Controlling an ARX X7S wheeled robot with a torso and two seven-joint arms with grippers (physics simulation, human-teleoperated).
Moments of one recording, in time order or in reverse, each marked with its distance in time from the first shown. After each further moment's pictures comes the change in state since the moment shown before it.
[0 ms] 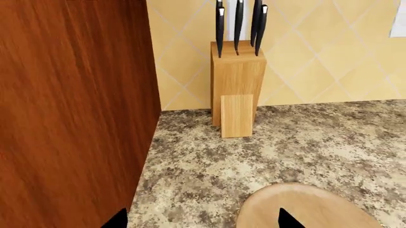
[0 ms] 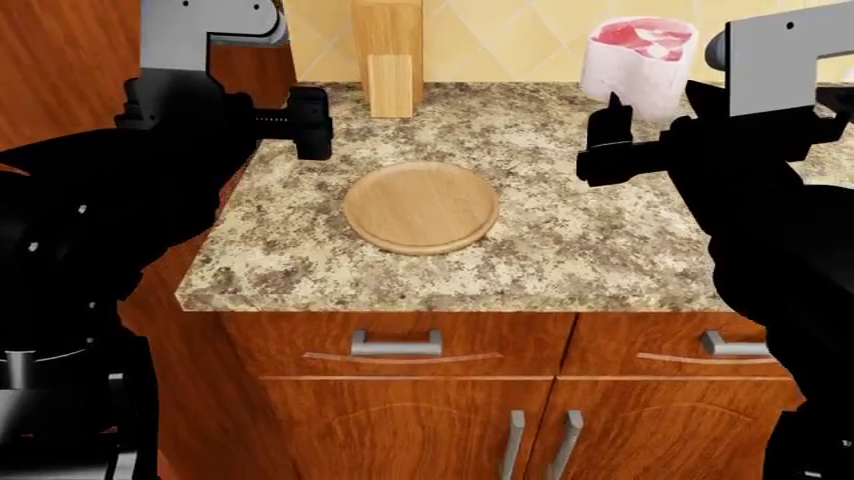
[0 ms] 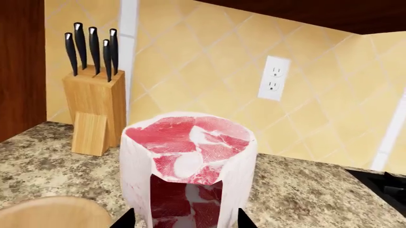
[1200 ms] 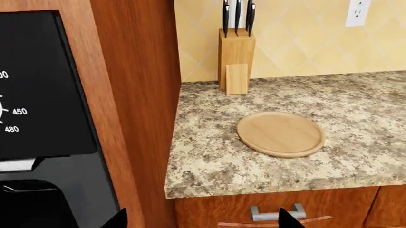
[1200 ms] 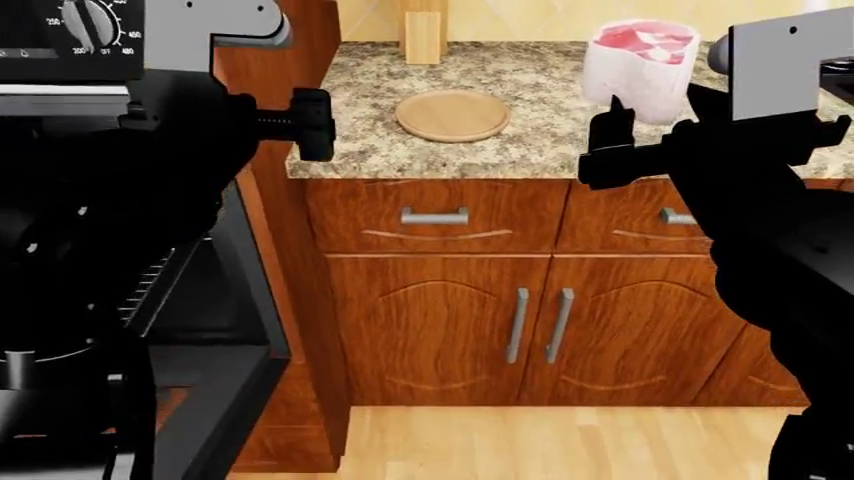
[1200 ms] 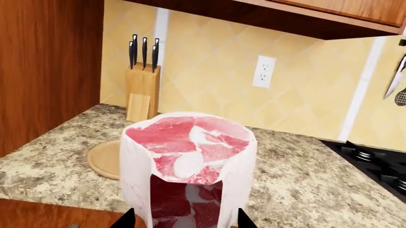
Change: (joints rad) left arm 0.000 -0.007 0.014 0.001 -0.028 0.006 -0.020; right arm -0.010 0.012 0.005 -0.005 0.026 -0.006 0.014
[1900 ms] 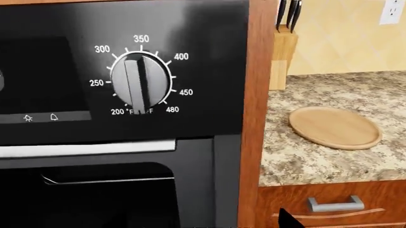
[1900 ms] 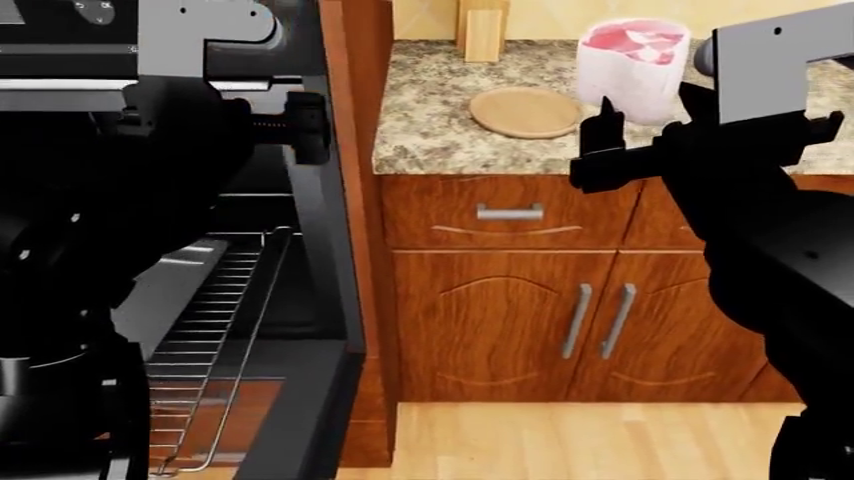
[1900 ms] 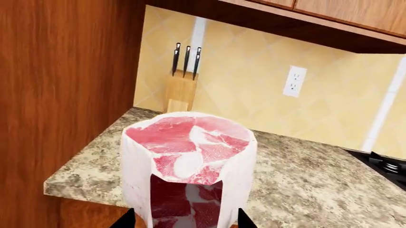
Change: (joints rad) left arm 0.016 -0.015 -0.007 0.009 -0.020 0.008 -0.010; right arm 0.007 0.005 -0.032 -0.021 0.010 0.009 0.015
